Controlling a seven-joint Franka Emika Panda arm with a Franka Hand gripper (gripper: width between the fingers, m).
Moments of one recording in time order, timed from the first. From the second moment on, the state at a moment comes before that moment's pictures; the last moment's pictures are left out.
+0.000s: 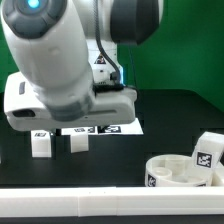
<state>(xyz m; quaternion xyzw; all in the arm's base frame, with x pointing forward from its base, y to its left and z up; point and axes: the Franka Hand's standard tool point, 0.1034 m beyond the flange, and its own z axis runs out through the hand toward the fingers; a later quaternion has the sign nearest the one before) 0.494 -0.071 0.042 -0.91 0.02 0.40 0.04</state>
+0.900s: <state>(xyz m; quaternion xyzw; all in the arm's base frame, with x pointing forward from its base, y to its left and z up) 0.481 -0.073 0.031 -0.90 0.01 0.43 0.02</state>
